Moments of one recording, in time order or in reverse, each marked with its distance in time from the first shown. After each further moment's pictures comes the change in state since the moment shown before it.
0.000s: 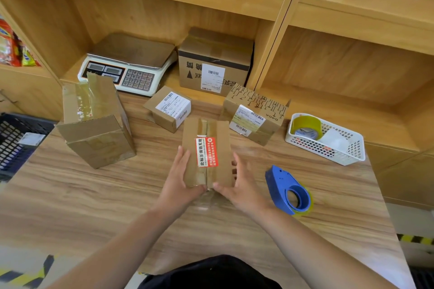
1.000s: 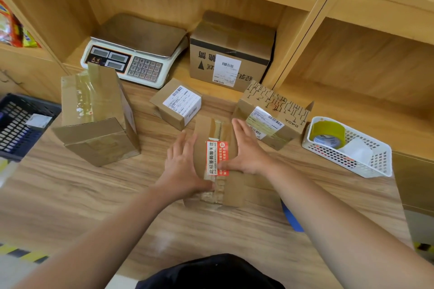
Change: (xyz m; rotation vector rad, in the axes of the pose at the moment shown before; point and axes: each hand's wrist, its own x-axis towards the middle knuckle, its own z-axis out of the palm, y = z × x) left_hand 0.070 0.007 -0.024 0.461 -0.049 -0.051; right_hand 0.126 -0.019 -0.030 -0.389 -0.234 -0.095
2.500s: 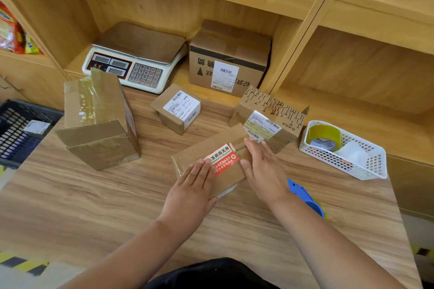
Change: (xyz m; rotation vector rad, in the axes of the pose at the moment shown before) left_hand -0.042 -0.006 0.035 0.699 0.137 0.408; right_hand -0.058 0.012 0.018 -0.336 0.384 -0.017
